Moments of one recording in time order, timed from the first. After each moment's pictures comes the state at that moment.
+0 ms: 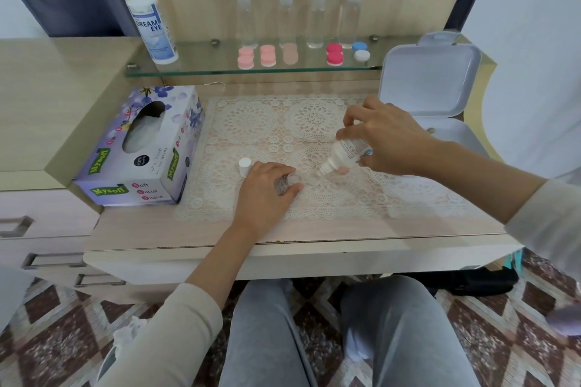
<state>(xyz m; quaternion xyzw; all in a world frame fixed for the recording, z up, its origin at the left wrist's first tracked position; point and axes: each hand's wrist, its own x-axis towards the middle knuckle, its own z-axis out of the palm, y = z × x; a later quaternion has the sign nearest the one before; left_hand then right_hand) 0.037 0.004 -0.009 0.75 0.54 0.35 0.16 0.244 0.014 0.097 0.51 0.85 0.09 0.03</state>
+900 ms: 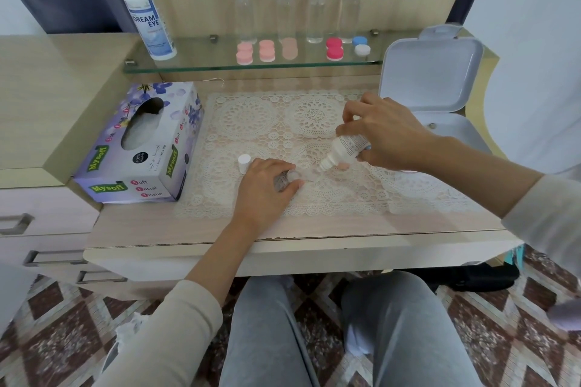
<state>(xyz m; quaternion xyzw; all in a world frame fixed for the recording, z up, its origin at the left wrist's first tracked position) 0.037 0.004 -0.009 0.75 0.54 0.35 0.17 0.244 0.018 0.092 0.50 0.86 0.09 0.00</state>
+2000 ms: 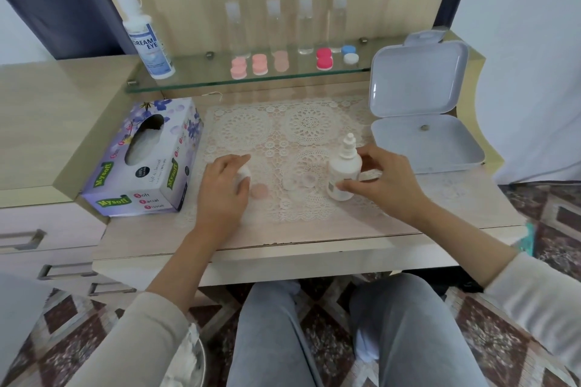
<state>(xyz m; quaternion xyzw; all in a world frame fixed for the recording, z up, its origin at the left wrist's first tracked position) -0.010 0.010 -0.002 0.74 0.57 0.35 0.06 0.247 -0.028 0.036 0.60 0.66 -0.24 -0.39</state>
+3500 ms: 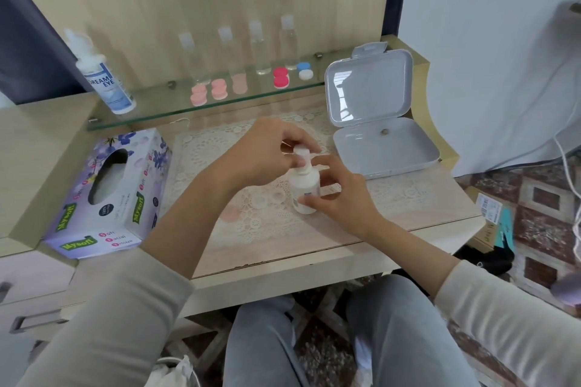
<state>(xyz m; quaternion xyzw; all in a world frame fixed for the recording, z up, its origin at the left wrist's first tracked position) 0.103 0.015 0.130 0.85 0.41 0.17 0.28 0.241 -0.038 0.028 0.56 0.61 -0.30 -0.47</state>
